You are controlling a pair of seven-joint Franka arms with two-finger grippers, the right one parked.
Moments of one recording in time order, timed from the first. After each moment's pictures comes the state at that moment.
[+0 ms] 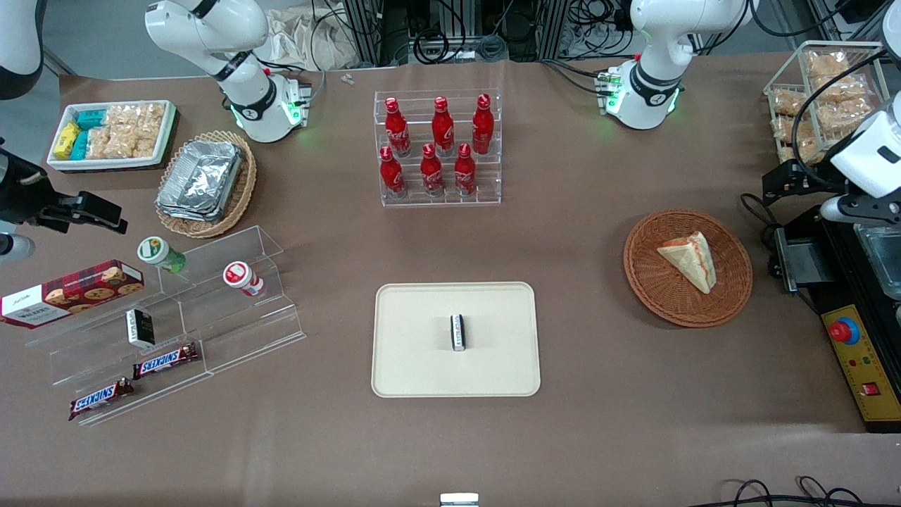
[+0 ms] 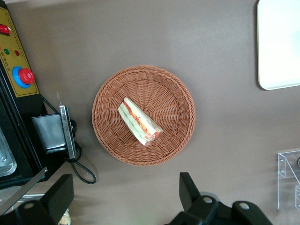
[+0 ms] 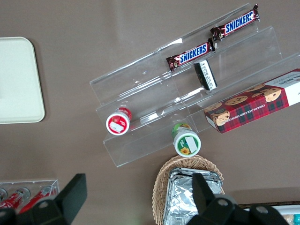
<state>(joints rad) -0.01 -0.06 0.02 -1.72 0.01 1.61 0.16</state>
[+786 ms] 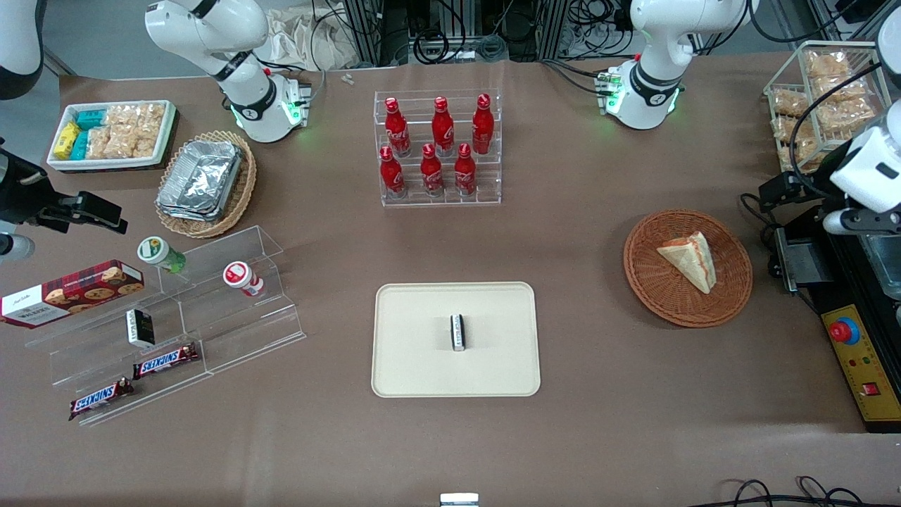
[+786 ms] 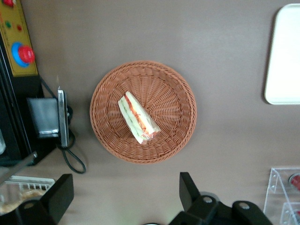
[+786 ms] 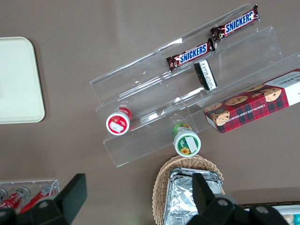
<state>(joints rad) -0.01 -0.03 0.02 -1.74 0.01 1.62 -0.03</state>
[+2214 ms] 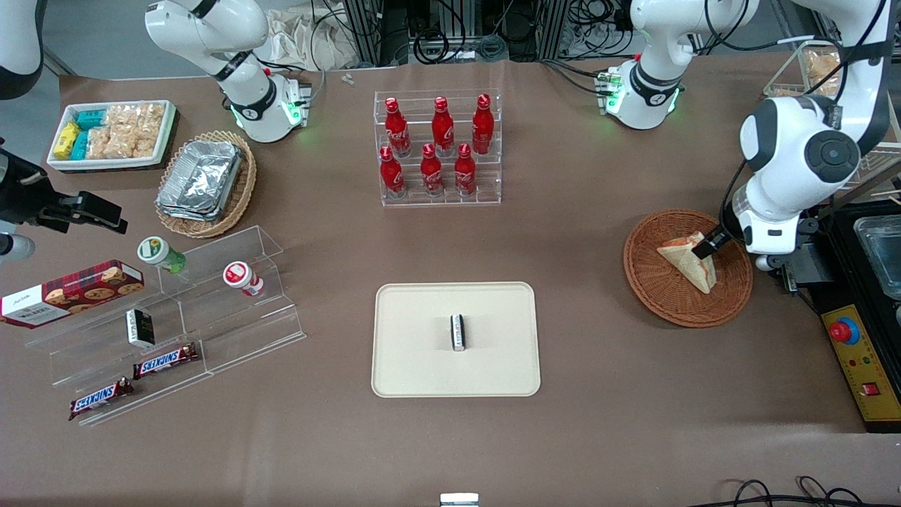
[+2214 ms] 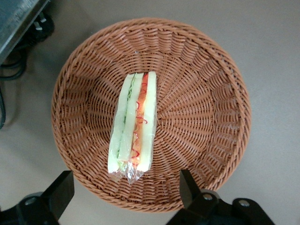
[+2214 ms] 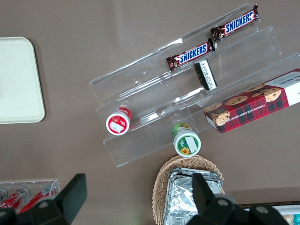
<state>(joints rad) -0.01 -0.02 0.01 -2.35 0.06 2.26 -0.75</state>
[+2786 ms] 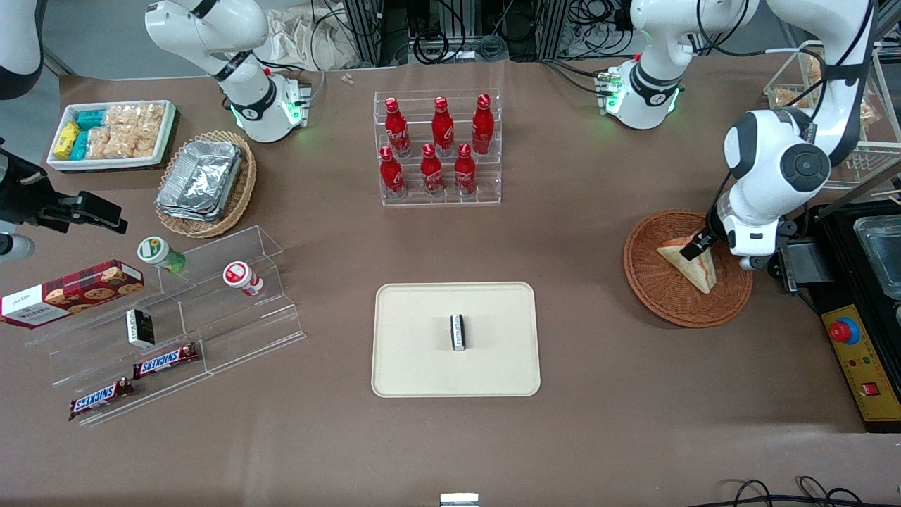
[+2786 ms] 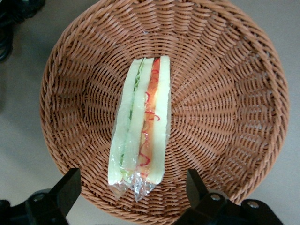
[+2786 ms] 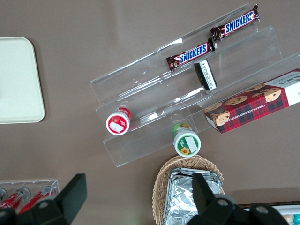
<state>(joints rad) -0.01 0.02 0.02 -2.44 0.06 2.37 -0.77</state>
